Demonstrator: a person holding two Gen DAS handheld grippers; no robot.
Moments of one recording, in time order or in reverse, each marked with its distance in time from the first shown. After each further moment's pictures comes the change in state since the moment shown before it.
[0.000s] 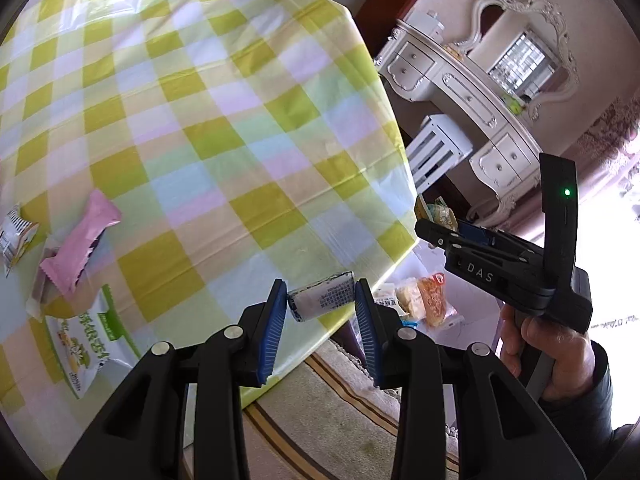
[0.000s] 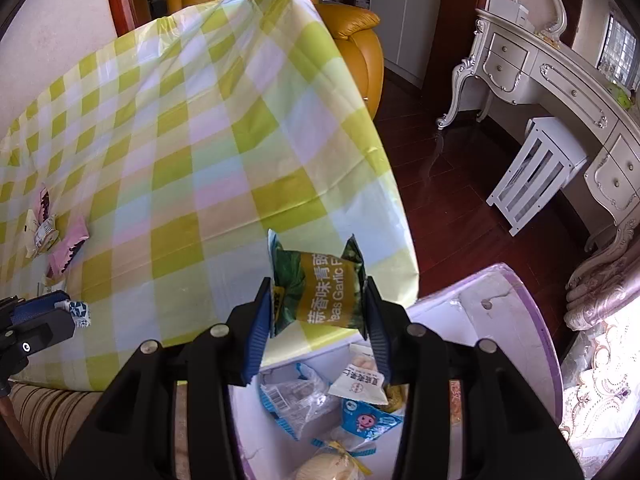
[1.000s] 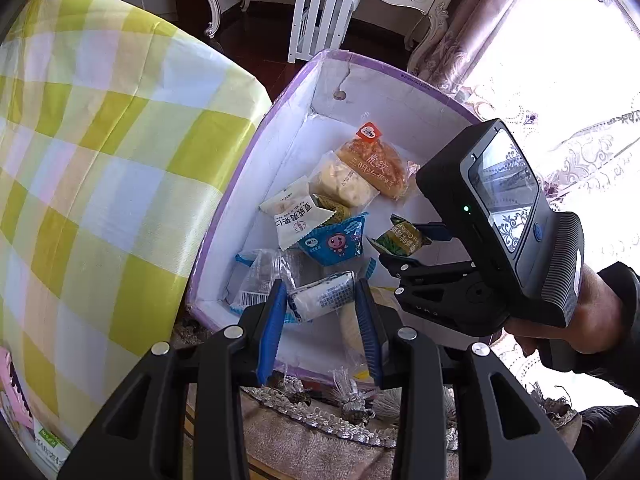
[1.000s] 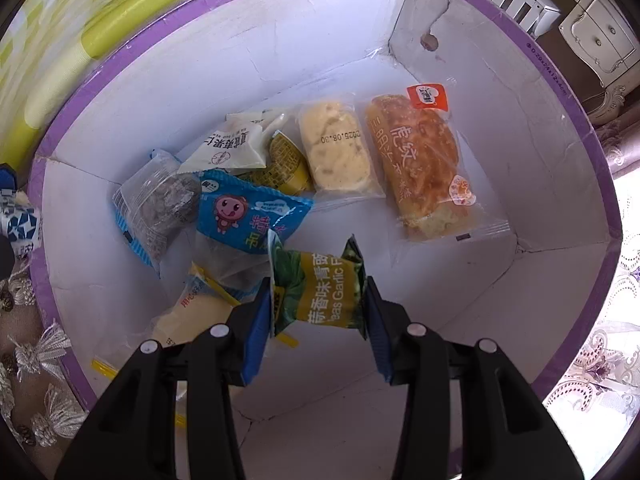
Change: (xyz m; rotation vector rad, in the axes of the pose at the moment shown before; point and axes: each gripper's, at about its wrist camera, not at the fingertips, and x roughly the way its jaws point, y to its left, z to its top) left arm 0.122 -0.130 -0.038 0.551 0.400 -0.006; right arm 0.070 -0.081 -0.163 0.173 0.433 -0.064
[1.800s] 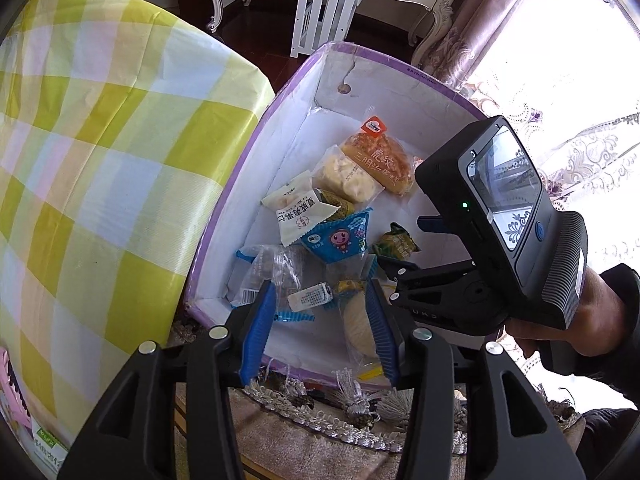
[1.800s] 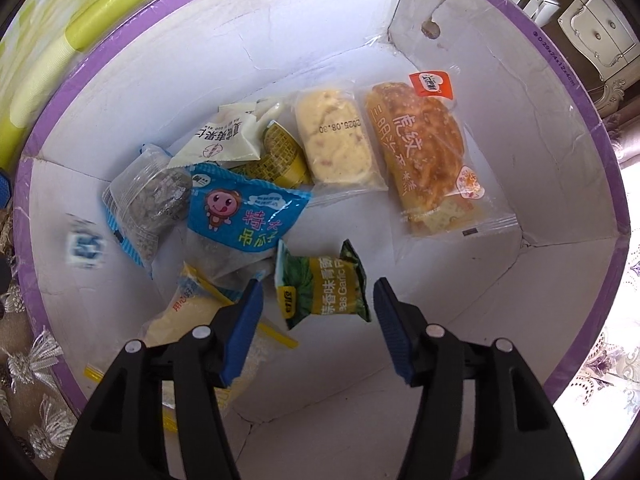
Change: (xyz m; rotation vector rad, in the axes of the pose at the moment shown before) left arm 0.007 0.000 0.003 -0.010 0.010 0.008; right arm 0.007 -0.004 0.009 0.011 0.019 -0.015
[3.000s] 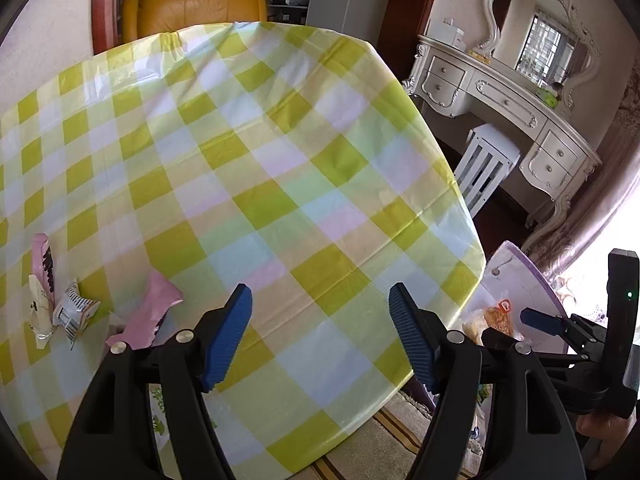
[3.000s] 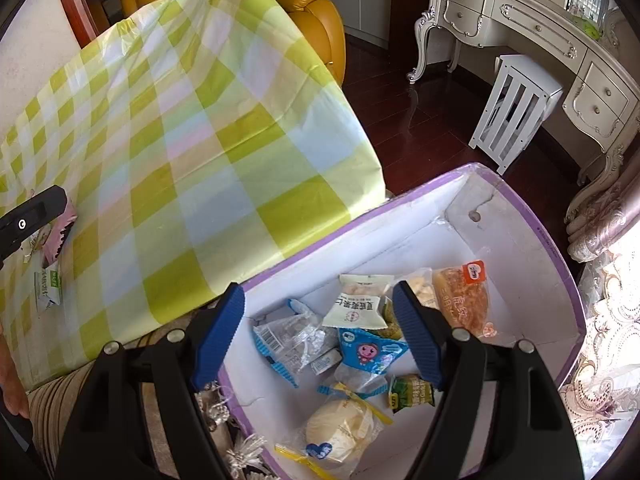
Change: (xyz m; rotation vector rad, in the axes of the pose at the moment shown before) left arm -0.141 0.145 -0.073 -0.533 -0.482 0.303; right arm -0.129 0.083 0.044 -0.038 -0.371 0.118
